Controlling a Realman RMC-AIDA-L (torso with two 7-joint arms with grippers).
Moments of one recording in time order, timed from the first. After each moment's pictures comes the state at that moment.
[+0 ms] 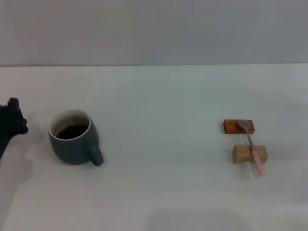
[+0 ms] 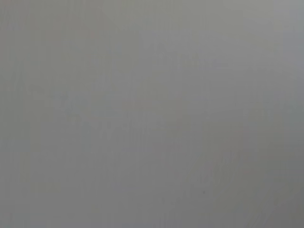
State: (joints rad) left arm -0.36 -2.07 1.76 0.15 -0.29 1.01 -0.06; right arm 0.52 2.07 1.51 0.23 -2.33 -1.16 -0.25
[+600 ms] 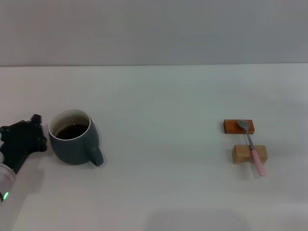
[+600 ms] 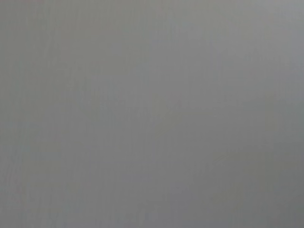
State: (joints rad) left arm -0.33 -2.08 1.92 0.17 -0.29 1.00 -0.06; right arm 0.52 2.07 1.49 0.25 -2.33 -1.16 -0.26
